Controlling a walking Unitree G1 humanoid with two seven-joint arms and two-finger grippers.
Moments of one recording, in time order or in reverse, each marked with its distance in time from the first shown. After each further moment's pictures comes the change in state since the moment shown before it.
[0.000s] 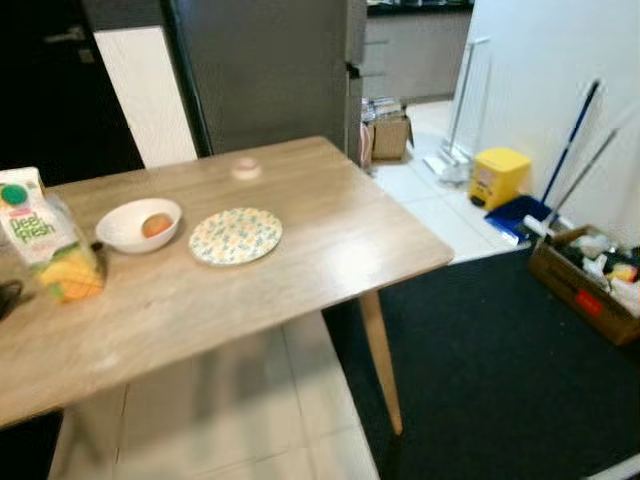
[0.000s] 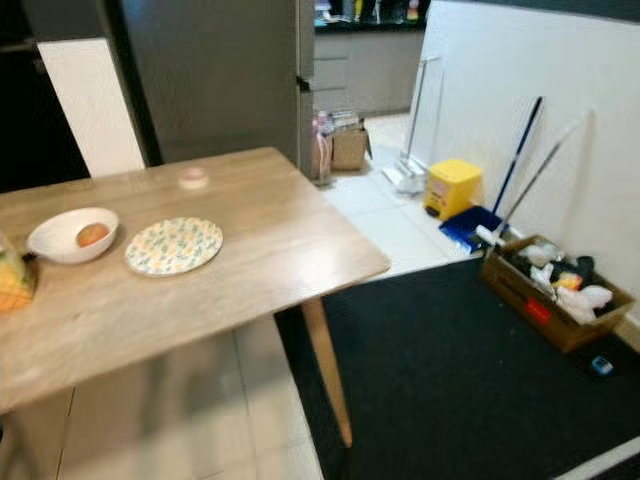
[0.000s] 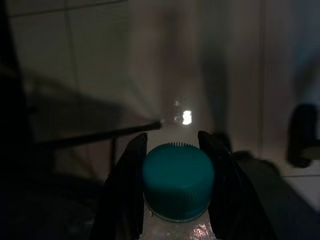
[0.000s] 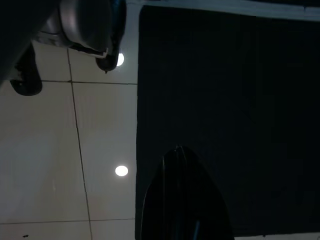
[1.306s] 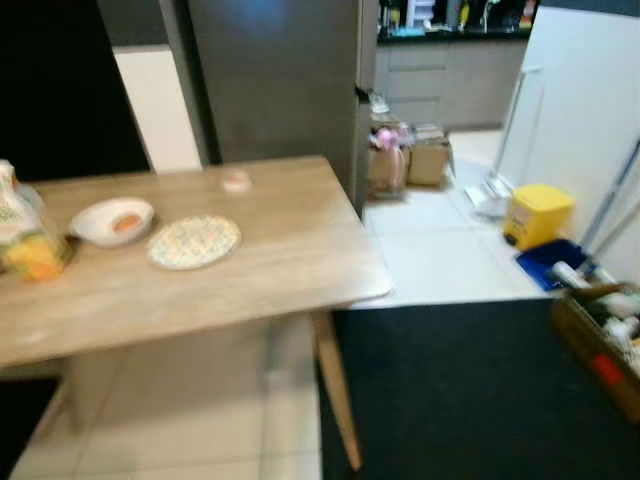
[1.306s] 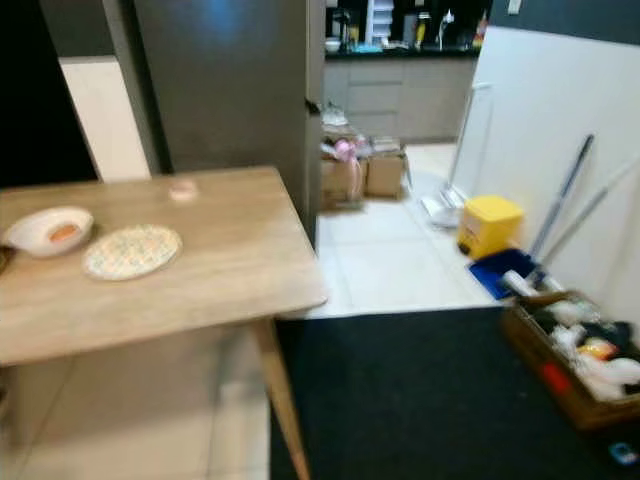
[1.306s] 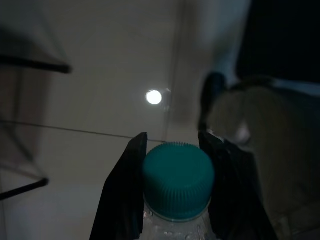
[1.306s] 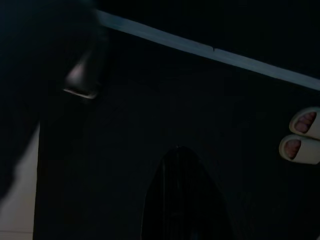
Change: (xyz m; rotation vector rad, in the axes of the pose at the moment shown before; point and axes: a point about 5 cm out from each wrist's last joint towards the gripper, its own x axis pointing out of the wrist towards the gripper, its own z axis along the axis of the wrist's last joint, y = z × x) left arm -0.002 -0.018 -0.028 -0.011 0.085 -0.050; right arm 0.001 0.005 0.002 0.002 -0.008 0.013
